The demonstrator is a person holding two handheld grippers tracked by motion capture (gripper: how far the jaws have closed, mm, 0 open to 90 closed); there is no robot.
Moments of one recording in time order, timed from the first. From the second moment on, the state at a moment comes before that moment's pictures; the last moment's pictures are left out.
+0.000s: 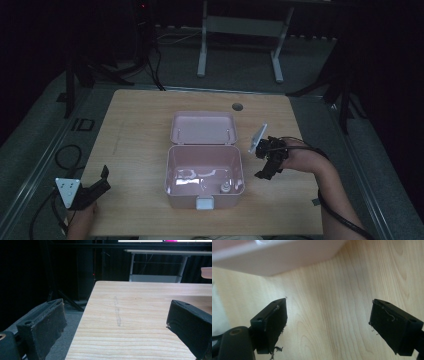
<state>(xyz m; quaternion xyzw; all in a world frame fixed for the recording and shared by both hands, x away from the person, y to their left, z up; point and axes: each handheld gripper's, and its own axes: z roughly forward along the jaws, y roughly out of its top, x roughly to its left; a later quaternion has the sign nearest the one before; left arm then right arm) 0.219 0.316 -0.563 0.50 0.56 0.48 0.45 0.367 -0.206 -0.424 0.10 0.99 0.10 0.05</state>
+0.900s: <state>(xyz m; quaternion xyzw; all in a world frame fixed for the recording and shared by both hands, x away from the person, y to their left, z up) 0.219 0.314 -0.563 0.51 0.55 0.48 0.45 0.358 -0.300 -0.516 0.32 0.89 0.25 0.21</state>
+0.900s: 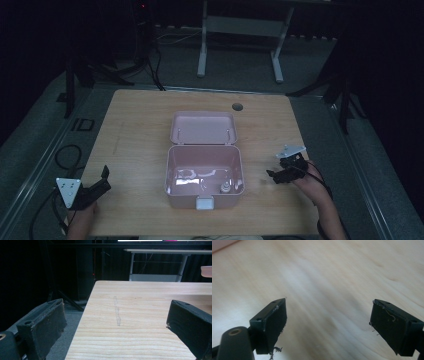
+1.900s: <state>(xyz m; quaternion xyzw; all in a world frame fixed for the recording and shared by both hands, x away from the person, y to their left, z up) 0.219 0.314 -0.563 0.51 0.55 0.48 0.45 0.334 -0.339 -0.549 0.48 0.70 0.40 0.34</state>
